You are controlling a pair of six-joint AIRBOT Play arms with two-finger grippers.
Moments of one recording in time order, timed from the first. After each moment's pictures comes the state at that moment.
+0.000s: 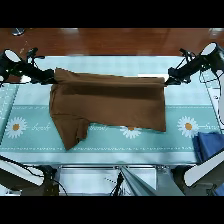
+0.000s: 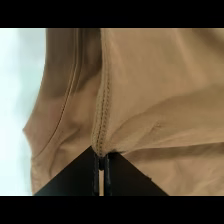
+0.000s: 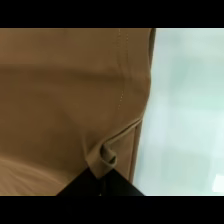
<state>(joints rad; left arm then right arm) 0.20 -1.78 1.57 1.20 -1.18 -1.35 -0.18 -1.92 1.79 -1.17 1.47 1.44</state>
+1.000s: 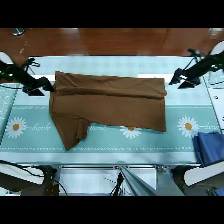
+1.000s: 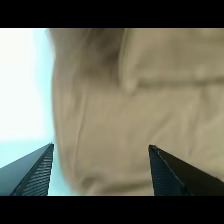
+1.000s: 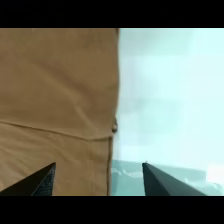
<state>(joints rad) 0.28 -1.69 1.48 1.24 -1.43 -1.39 -0.24 -1.72 1.66 -1.23 1.49 1.47</state>
